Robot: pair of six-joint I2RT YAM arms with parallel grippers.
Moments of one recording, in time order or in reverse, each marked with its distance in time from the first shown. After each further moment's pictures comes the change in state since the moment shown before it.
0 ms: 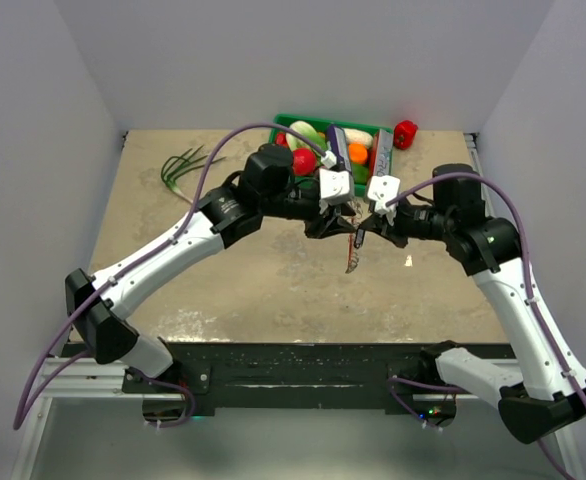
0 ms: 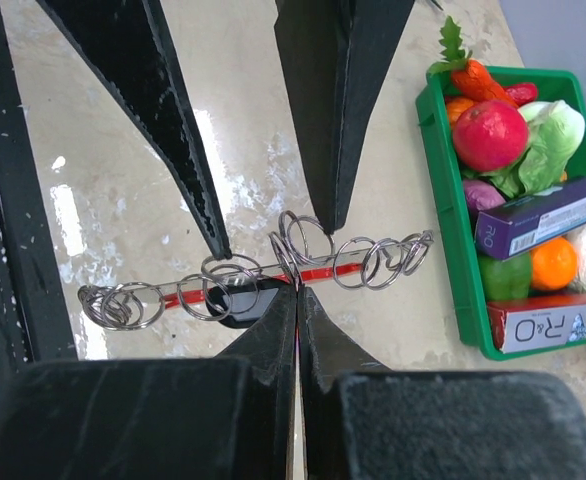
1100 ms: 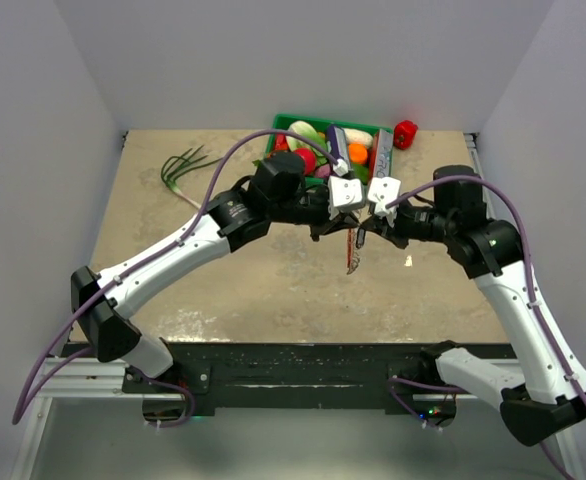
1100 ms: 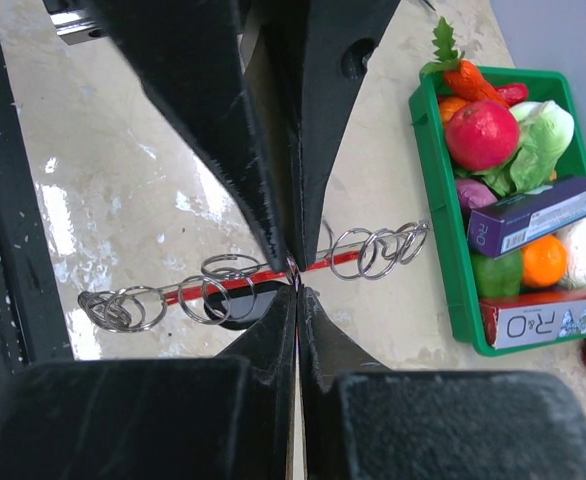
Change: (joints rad) left arm -0.059 0.024 0.014 -0.038 -0.130 0.043; right arm 0.018 -0.014 0.000 0.000 0.030 0.002
